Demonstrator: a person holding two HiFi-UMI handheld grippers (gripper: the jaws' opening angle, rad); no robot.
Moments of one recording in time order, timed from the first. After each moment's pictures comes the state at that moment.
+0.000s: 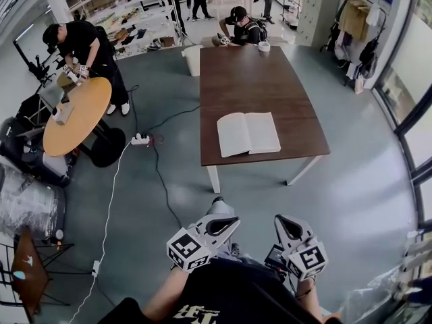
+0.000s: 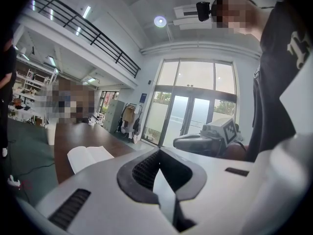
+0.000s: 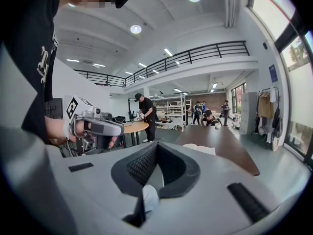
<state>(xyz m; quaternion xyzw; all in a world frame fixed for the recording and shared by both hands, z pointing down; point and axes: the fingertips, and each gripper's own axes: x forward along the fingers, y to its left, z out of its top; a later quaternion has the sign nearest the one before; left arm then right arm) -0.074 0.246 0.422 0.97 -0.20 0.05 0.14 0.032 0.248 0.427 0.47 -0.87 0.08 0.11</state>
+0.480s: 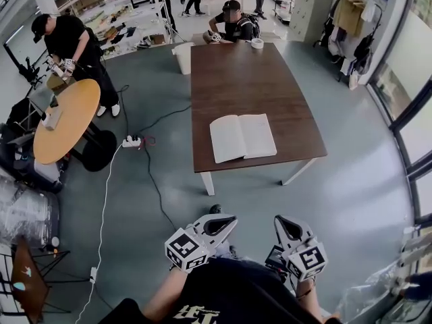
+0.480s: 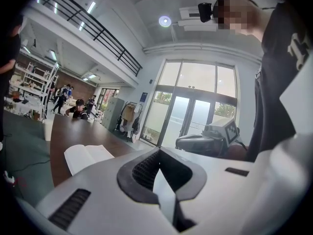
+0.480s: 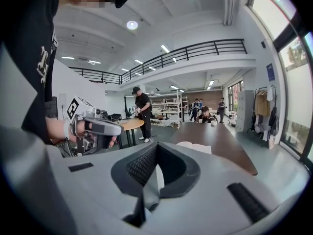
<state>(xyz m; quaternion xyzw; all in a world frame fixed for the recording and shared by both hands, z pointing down) -0.072 0.189 0.441 0.97 -0.19 0.04 0.16 0.039 0.198 0.438 0.49 -0.86 0.09 0.12</state>
